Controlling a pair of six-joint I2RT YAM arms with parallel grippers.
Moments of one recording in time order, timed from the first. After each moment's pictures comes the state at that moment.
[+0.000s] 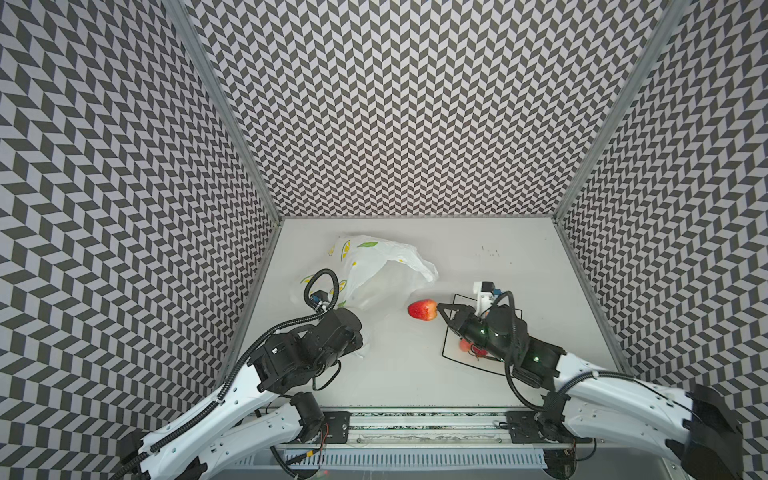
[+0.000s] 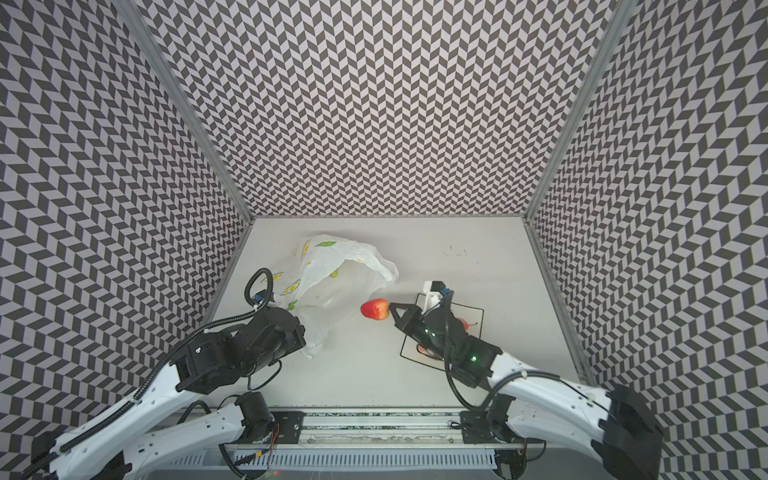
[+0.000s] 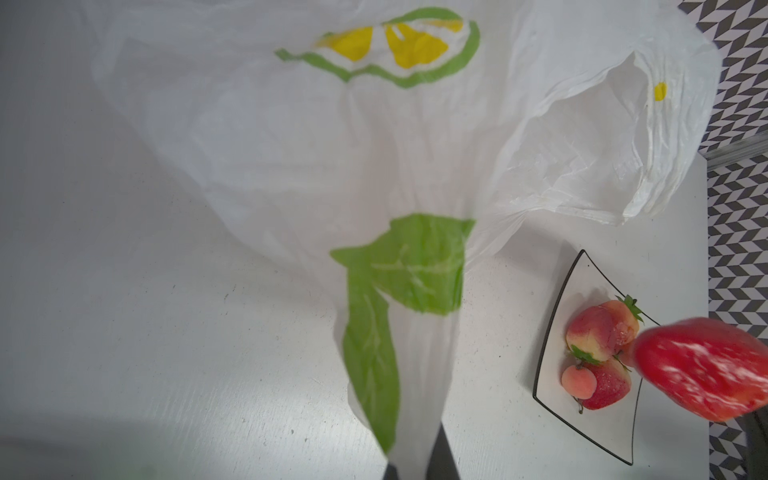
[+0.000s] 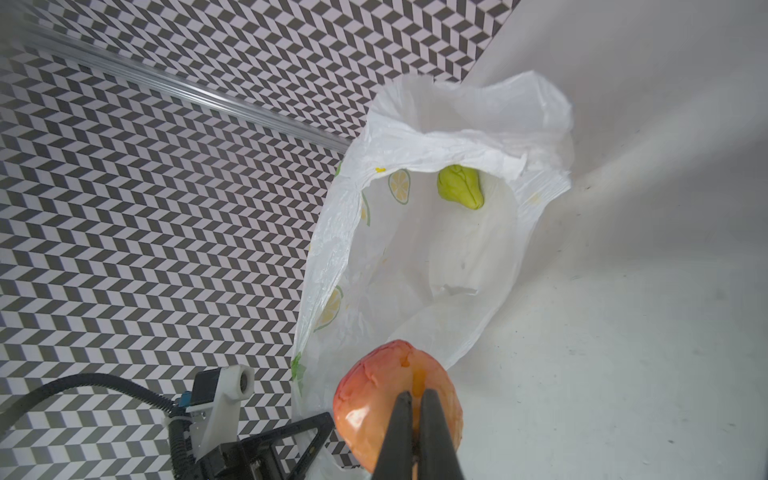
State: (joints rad) left arm -0.92 0.76 0.92 -1.08 -0.40 -1.17; right arm 0.94 0.88 0.52 0.10 0.19 1.28
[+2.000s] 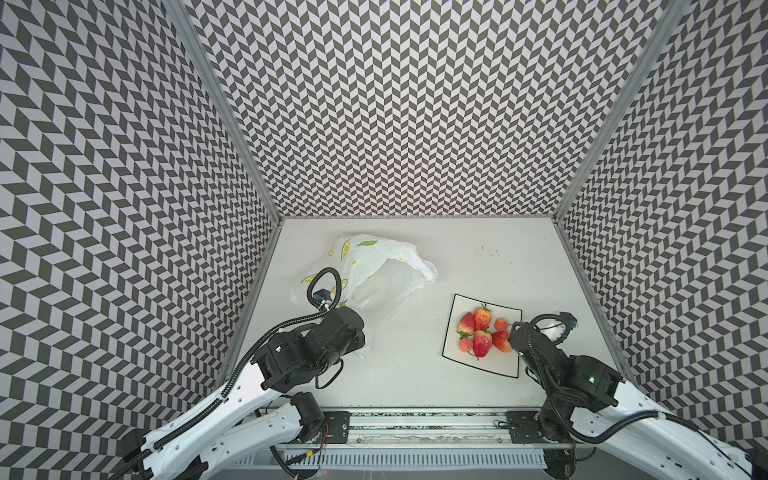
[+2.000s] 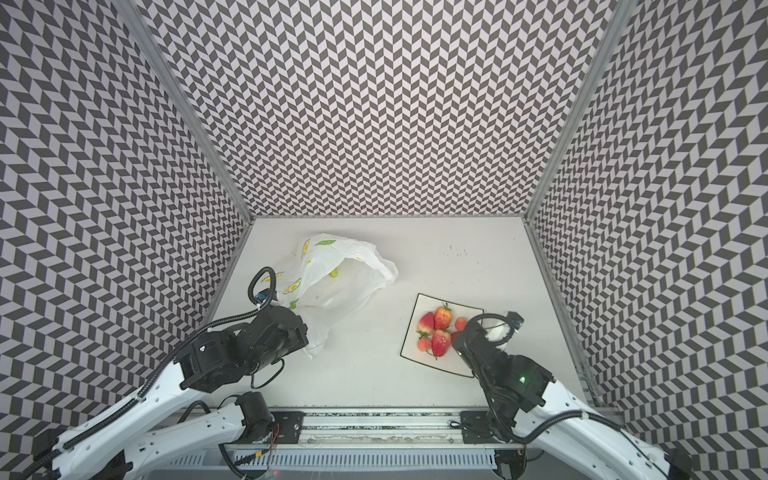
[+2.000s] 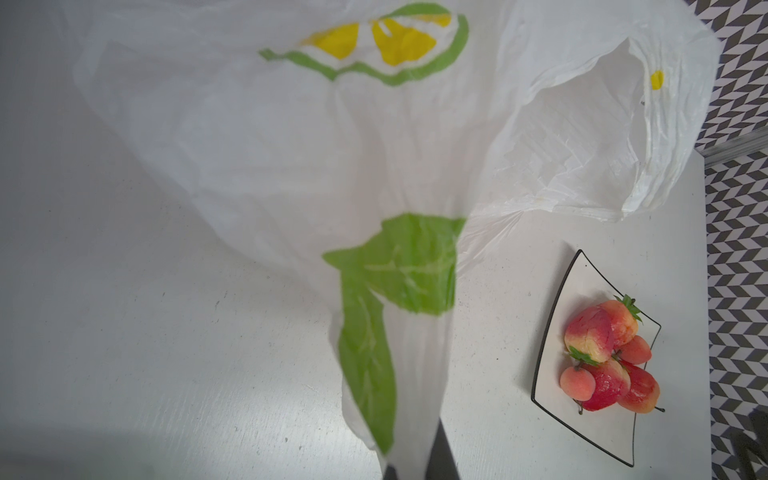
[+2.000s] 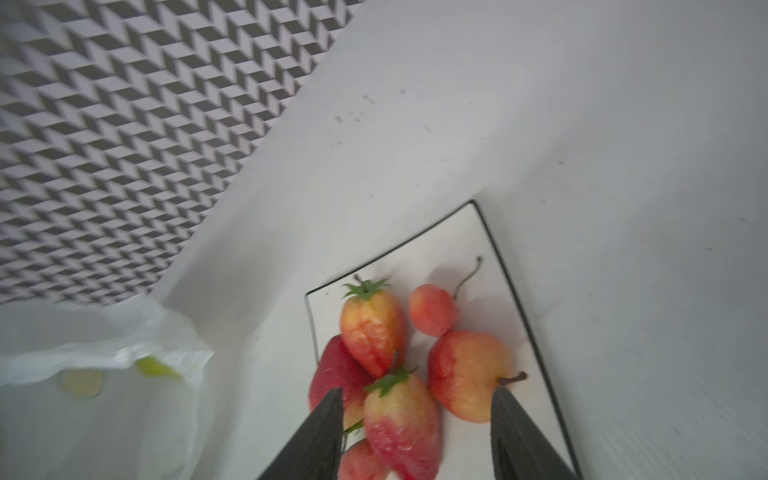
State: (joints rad) left arm -0.92 0.77 0.92 -1.06 -0.40 -1.15; right arm 0.87 0.56 0.55 -0.78 0.67 1.31
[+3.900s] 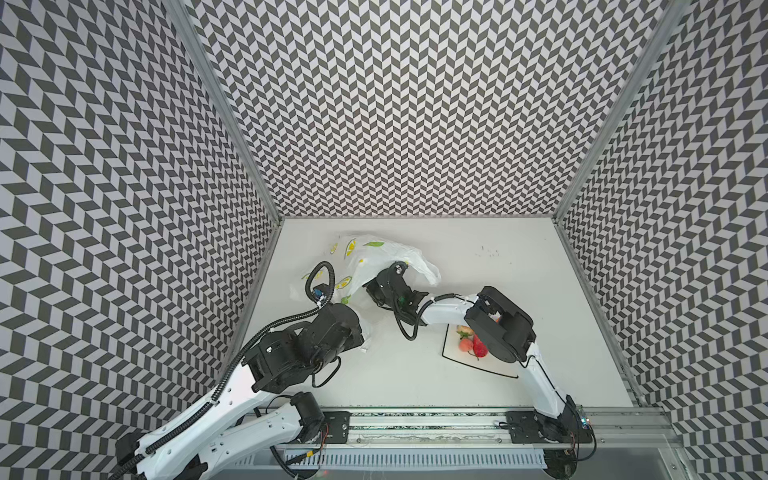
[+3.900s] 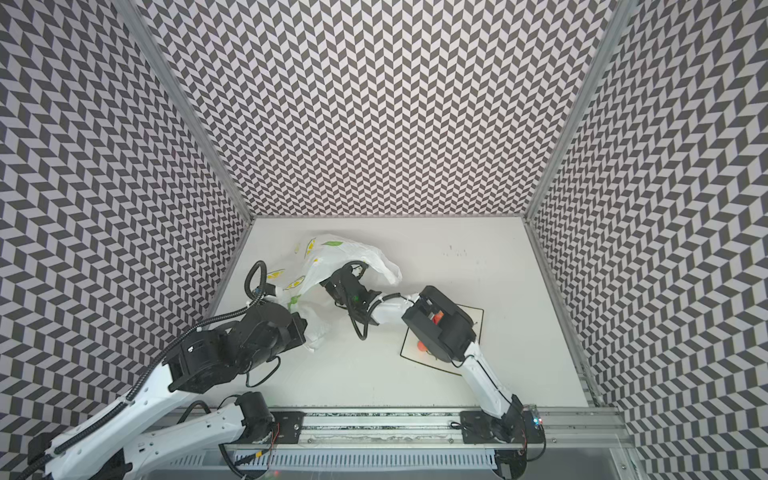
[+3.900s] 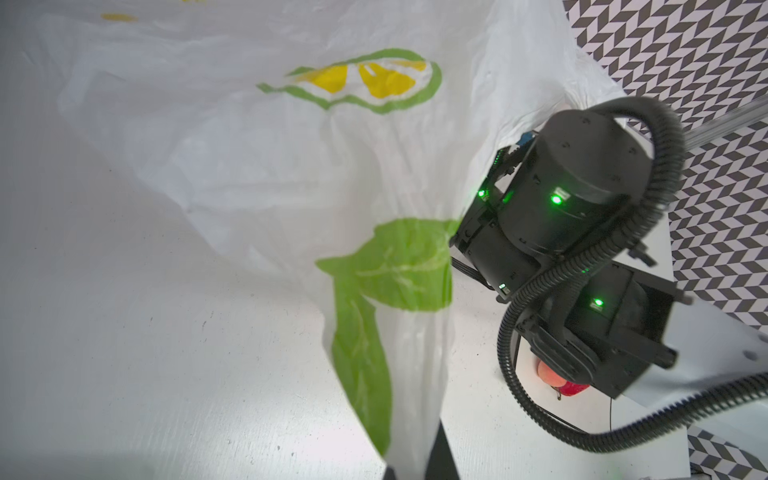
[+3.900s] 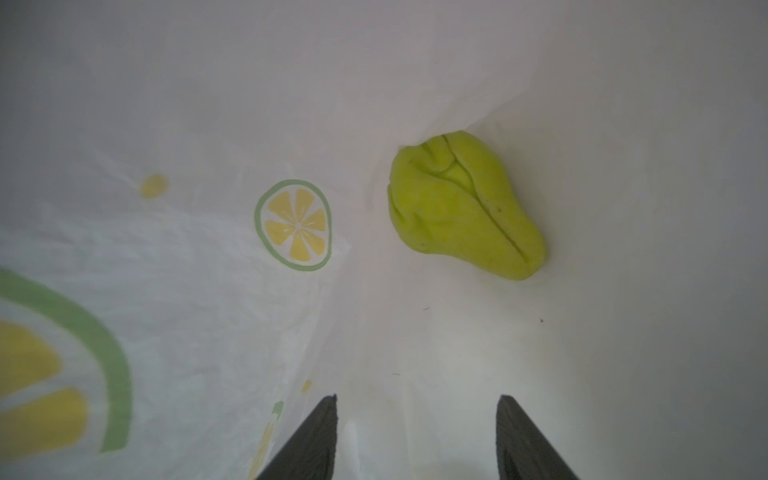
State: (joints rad) left arm -0.92 0.76 0.98 -1.06 -0.39 -1.07; right arm 0.91 2.29 1.51 0.40 0.15 1.53
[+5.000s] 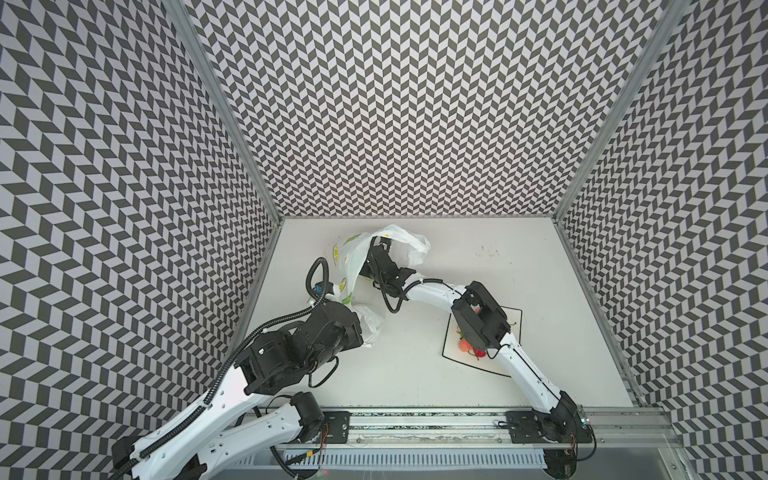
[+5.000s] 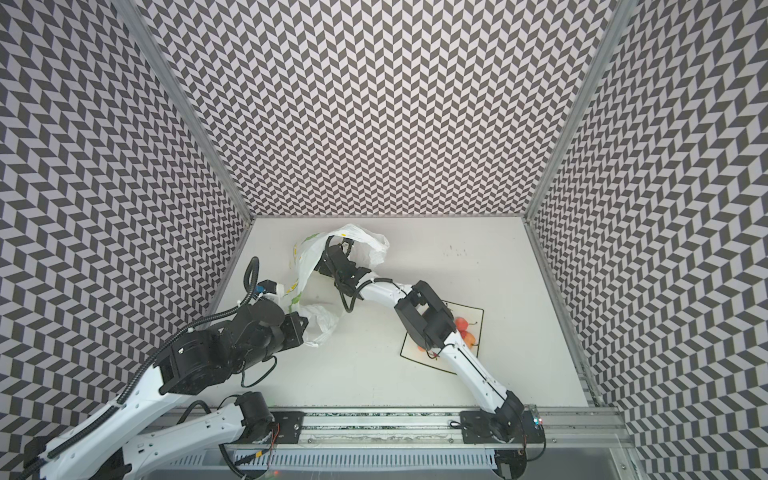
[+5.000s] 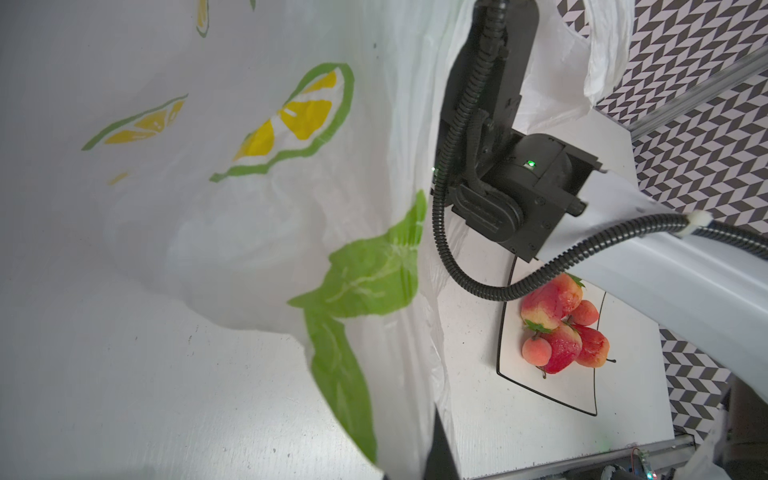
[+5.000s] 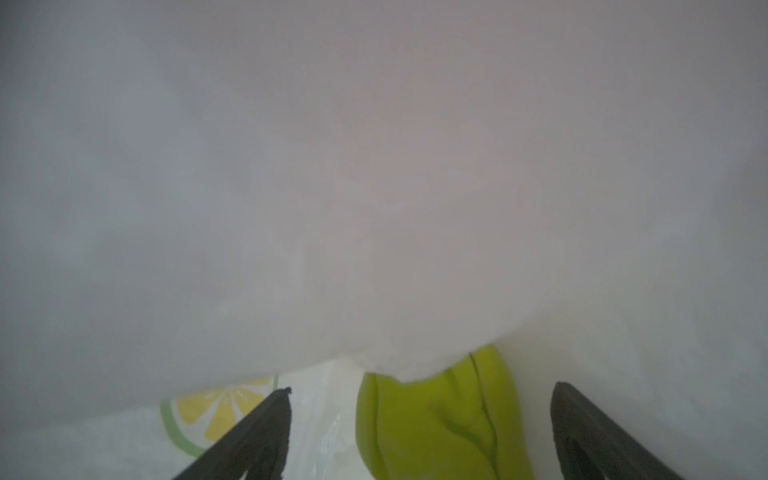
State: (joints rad) left arm -0.92 0.76 1.02 -1.05 -0.34 -0.98; right arm 0.86 2.59 2.12 -0.02 0.22 0.96
